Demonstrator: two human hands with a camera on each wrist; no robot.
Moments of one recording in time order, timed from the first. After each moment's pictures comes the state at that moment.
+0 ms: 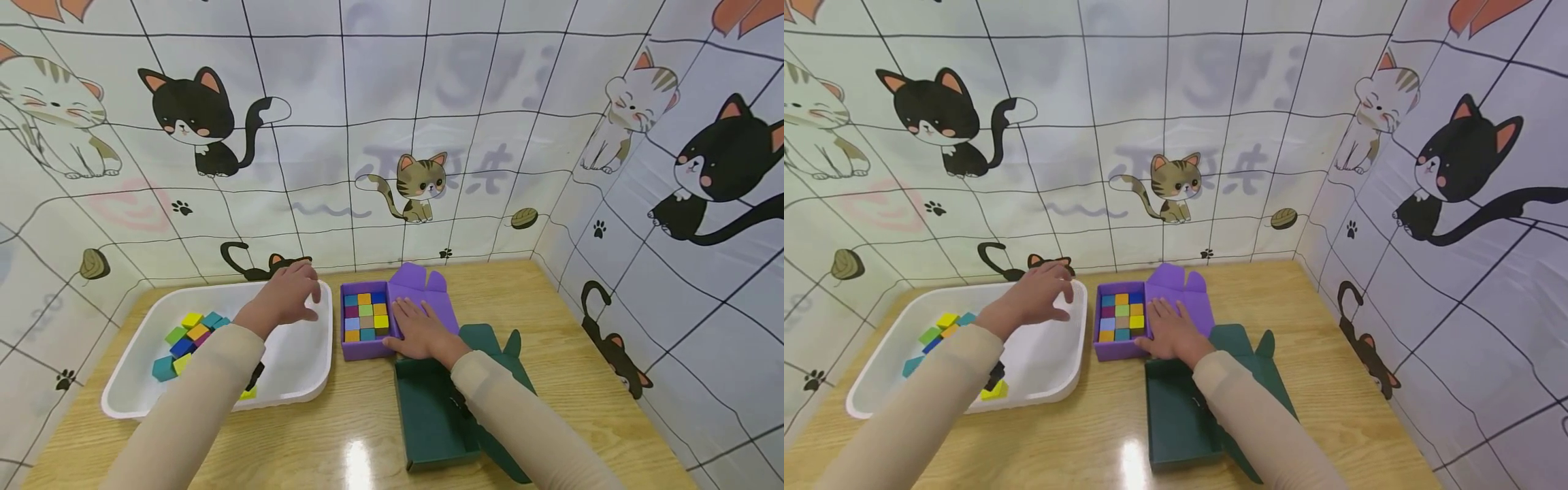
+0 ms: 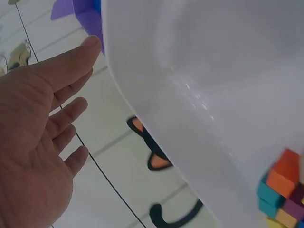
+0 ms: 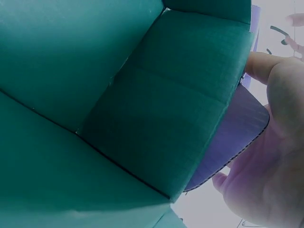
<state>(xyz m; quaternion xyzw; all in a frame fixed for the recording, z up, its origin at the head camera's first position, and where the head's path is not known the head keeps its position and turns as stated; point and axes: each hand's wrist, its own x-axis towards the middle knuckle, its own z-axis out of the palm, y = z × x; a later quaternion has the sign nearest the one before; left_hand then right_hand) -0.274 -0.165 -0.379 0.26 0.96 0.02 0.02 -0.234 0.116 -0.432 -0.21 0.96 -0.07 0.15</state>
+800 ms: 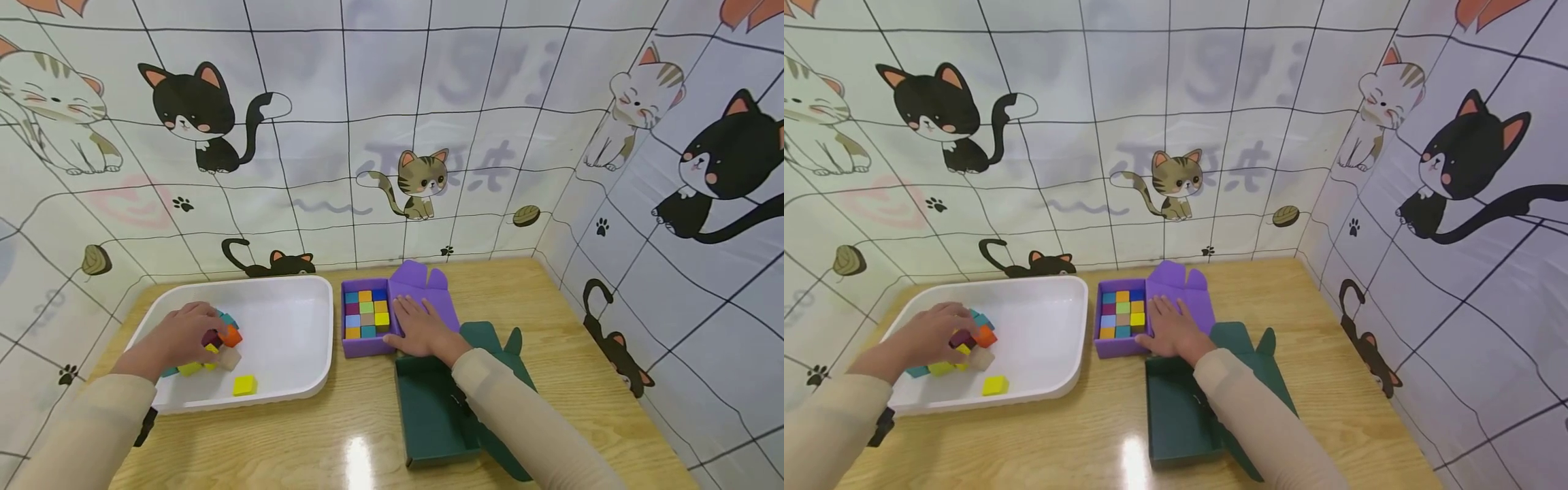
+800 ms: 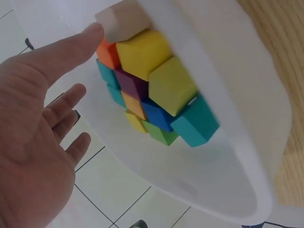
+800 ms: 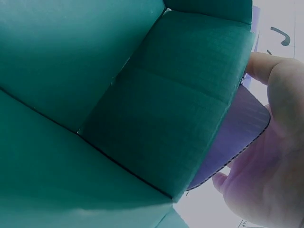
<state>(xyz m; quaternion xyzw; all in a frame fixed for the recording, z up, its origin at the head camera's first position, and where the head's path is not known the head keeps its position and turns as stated) -0.220 -0.319 -0.413 0.20 0.98 0.04 0.04 -0.237 0.117 -0.435 -0.21 0.96 -0.08 0.15</state>
